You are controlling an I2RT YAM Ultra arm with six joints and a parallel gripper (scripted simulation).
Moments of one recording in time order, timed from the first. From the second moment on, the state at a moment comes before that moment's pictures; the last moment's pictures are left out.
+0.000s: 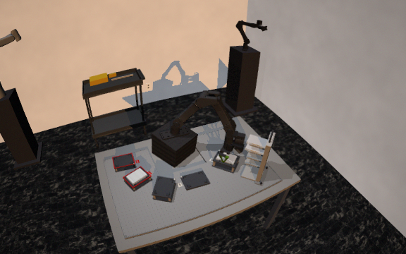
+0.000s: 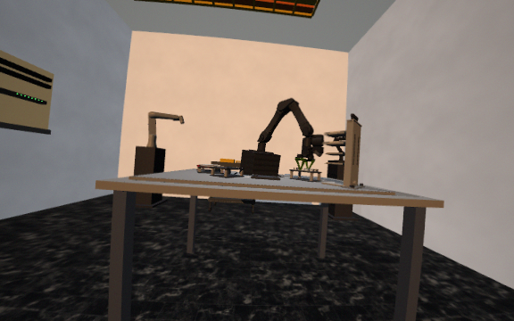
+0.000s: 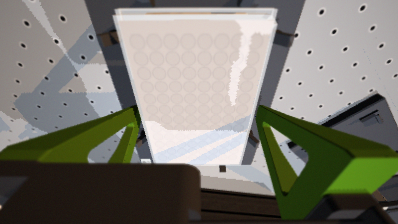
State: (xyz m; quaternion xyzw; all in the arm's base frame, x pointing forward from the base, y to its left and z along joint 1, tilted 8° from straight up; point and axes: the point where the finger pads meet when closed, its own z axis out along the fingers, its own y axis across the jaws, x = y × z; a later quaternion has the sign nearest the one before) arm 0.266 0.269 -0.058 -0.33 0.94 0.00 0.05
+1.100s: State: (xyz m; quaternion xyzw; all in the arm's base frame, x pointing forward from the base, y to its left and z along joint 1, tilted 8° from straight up) arm 0.269 0.272 -0.059 -0.33 0.94 0.00 0.06
